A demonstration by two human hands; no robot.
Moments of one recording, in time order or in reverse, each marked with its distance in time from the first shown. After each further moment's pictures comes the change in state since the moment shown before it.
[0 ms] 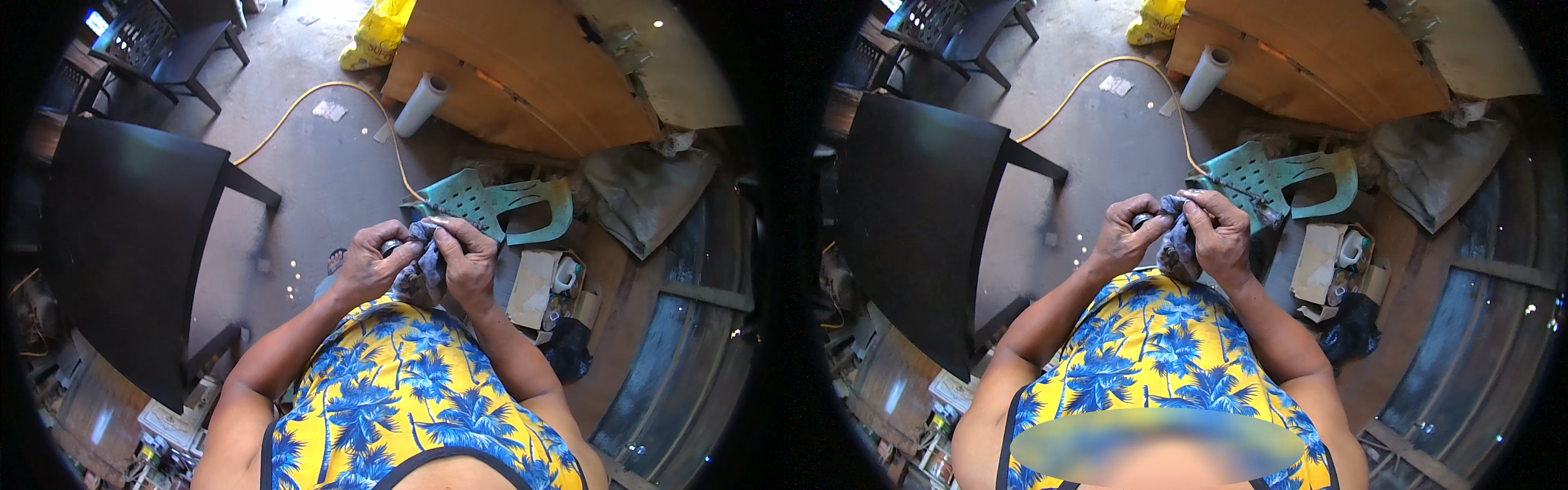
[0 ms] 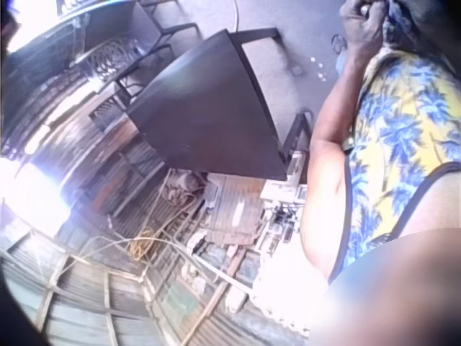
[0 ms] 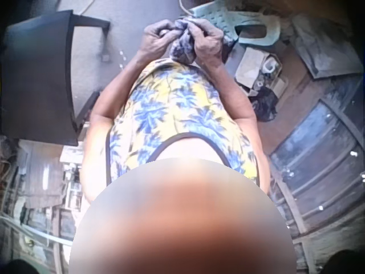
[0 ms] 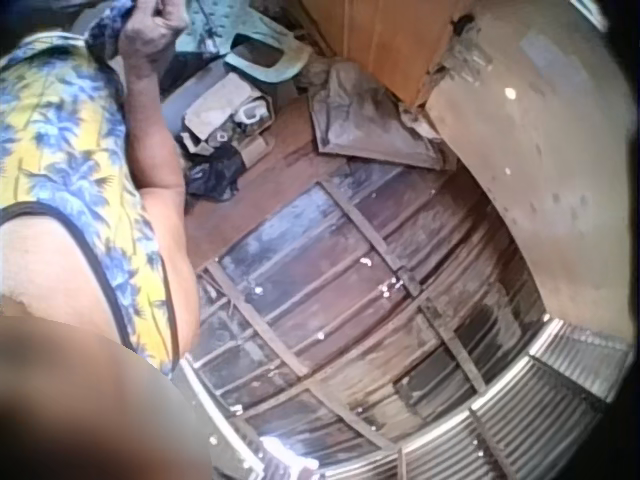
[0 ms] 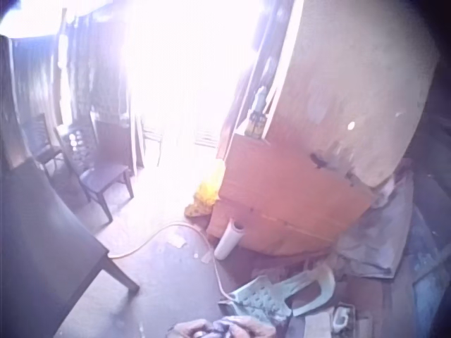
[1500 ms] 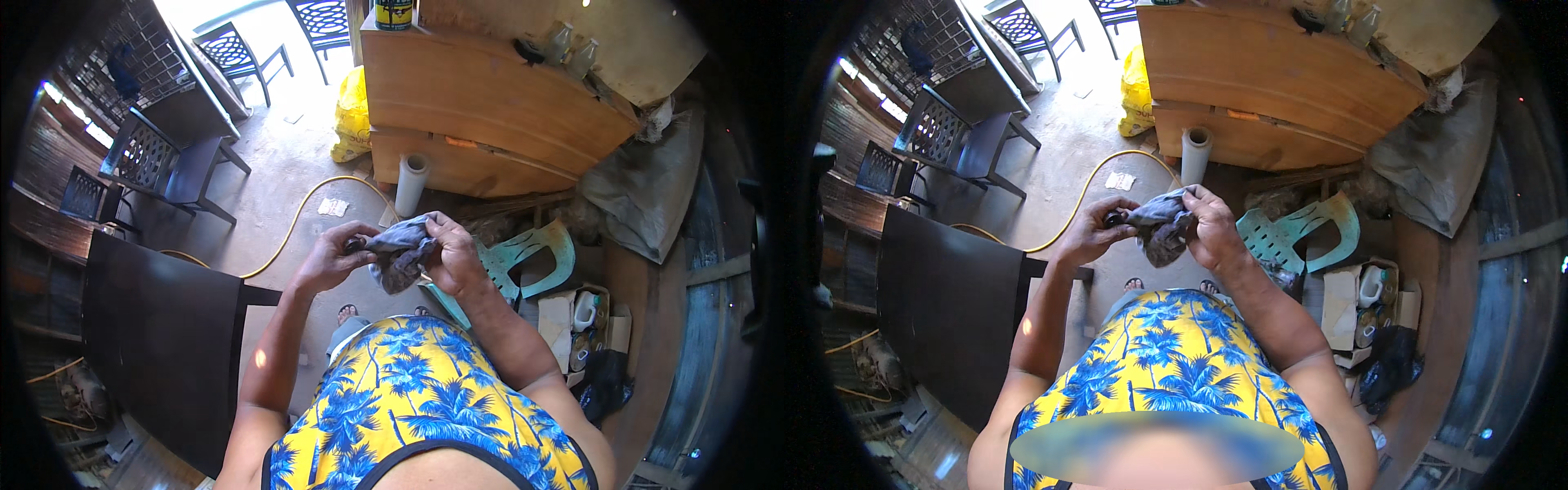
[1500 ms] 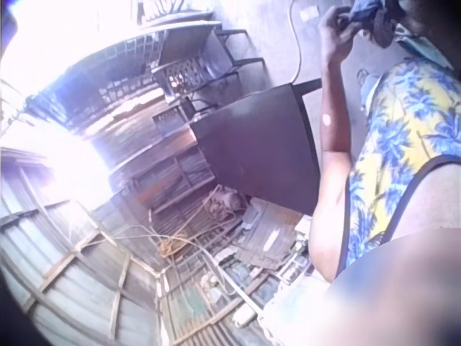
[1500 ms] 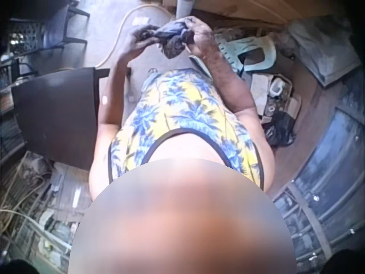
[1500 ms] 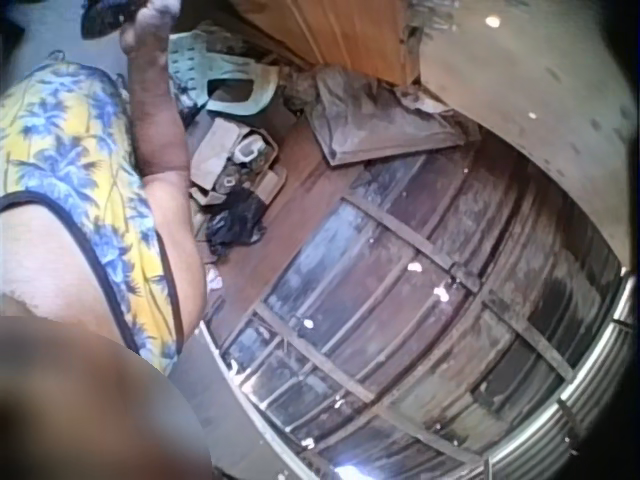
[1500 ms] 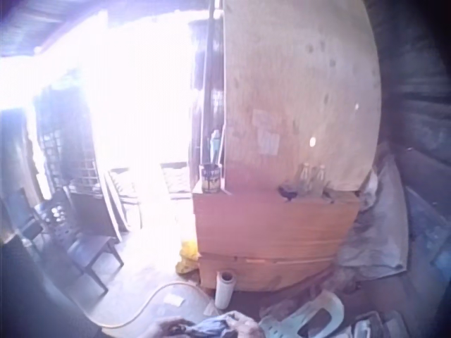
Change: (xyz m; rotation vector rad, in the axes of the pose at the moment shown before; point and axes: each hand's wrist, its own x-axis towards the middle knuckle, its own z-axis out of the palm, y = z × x) left_hand 0.187 0.074 -0.053 0.296 -0.285 -0.093; right_hand 0.168 0.022 -0.046 1.057 -0.029 0.366
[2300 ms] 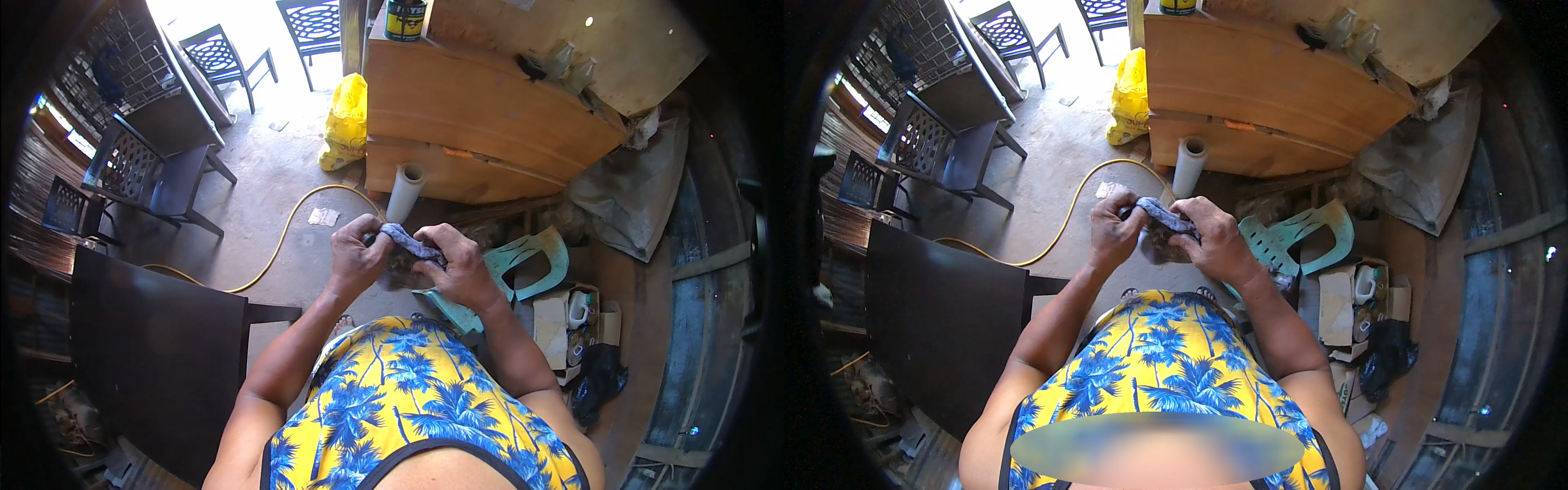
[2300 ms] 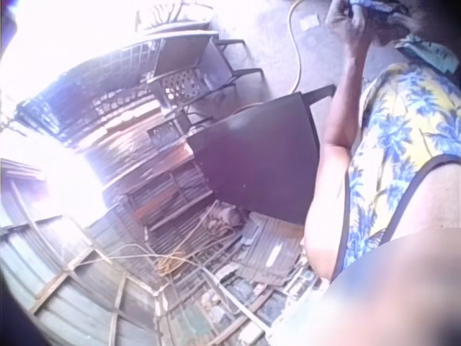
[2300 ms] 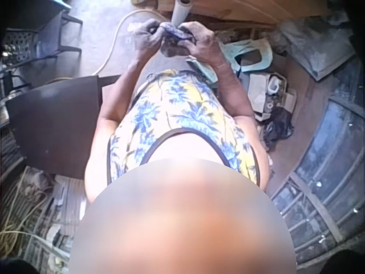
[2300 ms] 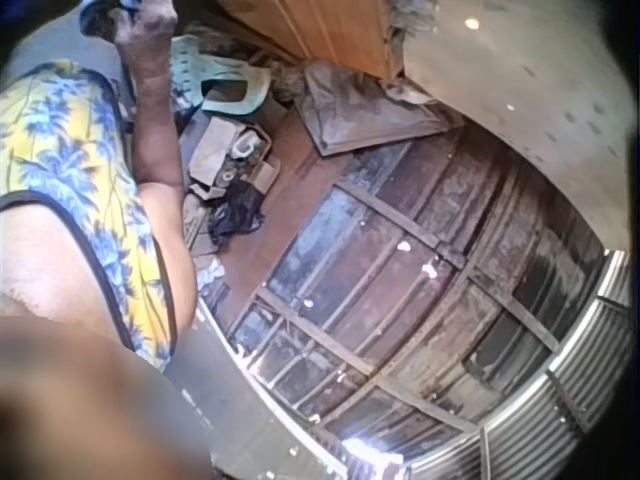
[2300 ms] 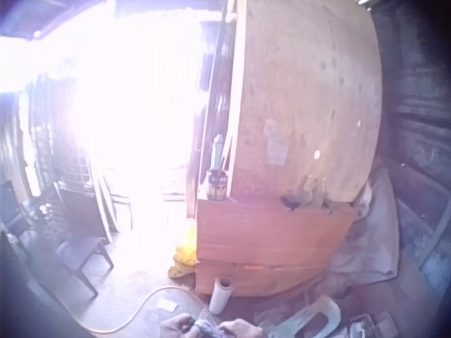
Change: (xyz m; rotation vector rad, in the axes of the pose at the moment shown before) left_hand 0.027 0.002 -0.006 0.175 0.439 0.223; right_hand -0.002 -0.006 0.056 -1.450 -0.126 -0.742
